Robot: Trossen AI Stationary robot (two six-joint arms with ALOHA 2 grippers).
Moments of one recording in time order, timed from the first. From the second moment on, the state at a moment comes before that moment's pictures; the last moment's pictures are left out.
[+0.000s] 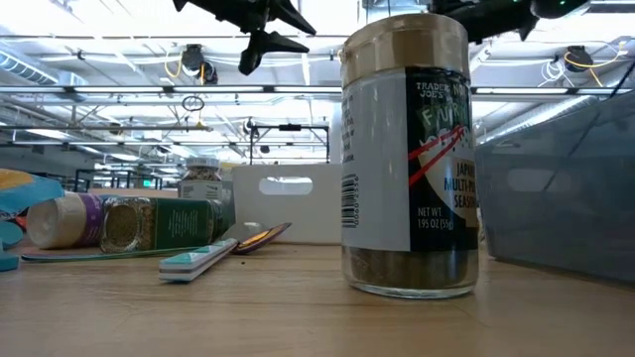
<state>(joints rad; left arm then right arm) 0.33 1.39 1.23 -0.23 0.23 -0.58 -0.55 1.06 0.87 0.08 -0.31 0.54</state>
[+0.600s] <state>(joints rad) 0.34 1.39 1.23 -0.23 0.24 -0.58 -0.33 1.35 0.87 0.45 -0.29 0.68</state>
